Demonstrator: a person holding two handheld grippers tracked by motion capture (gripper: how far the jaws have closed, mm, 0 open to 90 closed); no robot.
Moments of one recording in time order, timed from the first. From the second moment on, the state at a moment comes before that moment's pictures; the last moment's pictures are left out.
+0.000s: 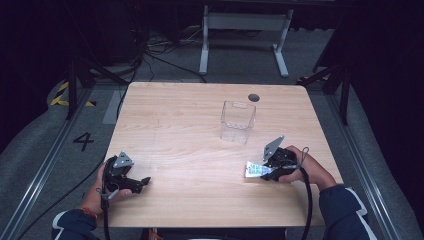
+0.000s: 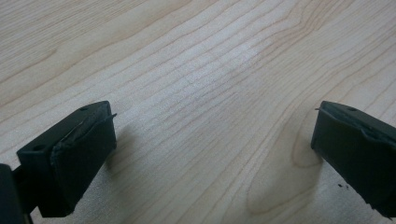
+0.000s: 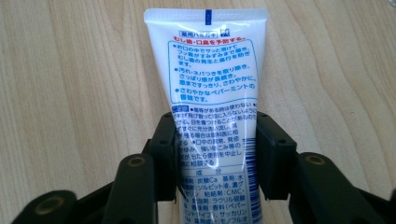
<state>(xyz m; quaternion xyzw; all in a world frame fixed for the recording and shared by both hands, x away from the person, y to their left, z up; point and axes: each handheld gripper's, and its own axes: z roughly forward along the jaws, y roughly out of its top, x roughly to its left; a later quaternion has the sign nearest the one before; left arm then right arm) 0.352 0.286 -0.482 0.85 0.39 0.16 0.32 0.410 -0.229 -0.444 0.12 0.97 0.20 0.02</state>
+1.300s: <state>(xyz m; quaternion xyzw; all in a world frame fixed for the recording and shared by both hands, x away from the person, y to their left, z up) 0.352 0.285 -0.483 0.85 0.40 0.15 0.32 0.388 -0.281 -0.420 0.20 0.87 0.45 0.06</state>
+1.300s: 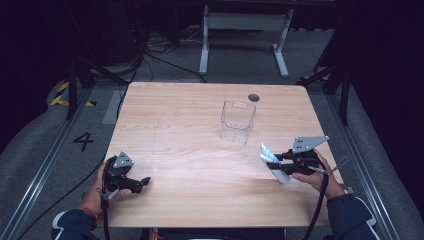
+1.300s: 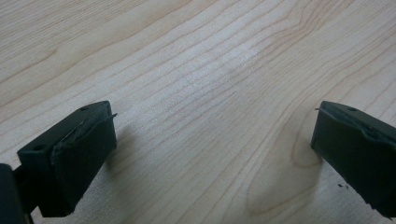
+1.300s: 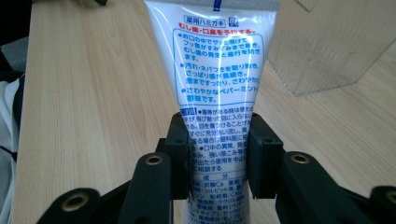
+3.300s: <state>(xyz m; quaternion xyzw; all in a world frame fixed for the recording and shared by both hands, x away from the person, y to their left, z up) 0.352 0.286 -0.483 0.85 0.39 0.16 0.32 0.445 -0.204 -0.324 0.20 0.78 0.56 0.18</state>
